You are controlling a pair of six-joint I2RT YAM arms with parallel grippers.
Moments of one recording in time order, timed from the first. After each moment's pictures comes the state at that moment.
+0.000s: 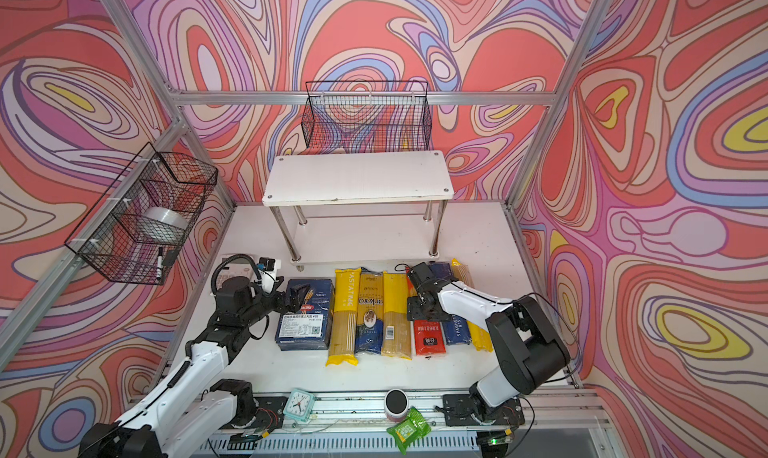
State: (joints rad) left arm -0.12 0.90 0.38 0.07 0.37 -0.11; right arm 0.48 1.55 0.81 -0.59 0.08 0.52
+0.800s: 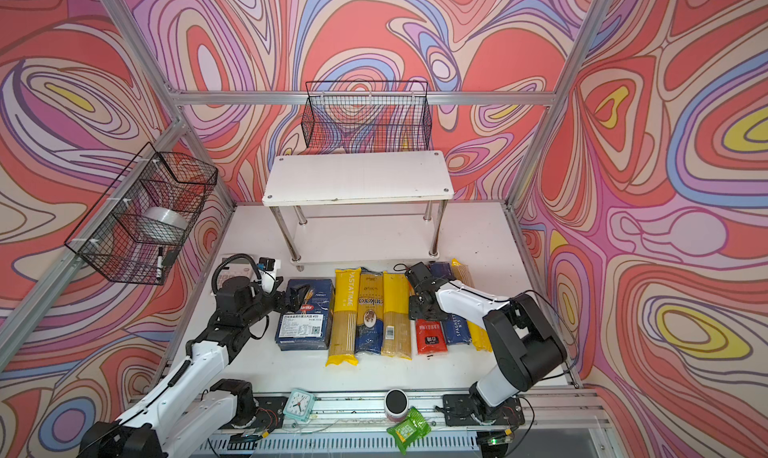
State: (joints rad) left arm -0.12 0.91 0.38 0.07 0.35 -0.11; right arm 0.49 1.57 0.82 -0.59 0.12 0.55
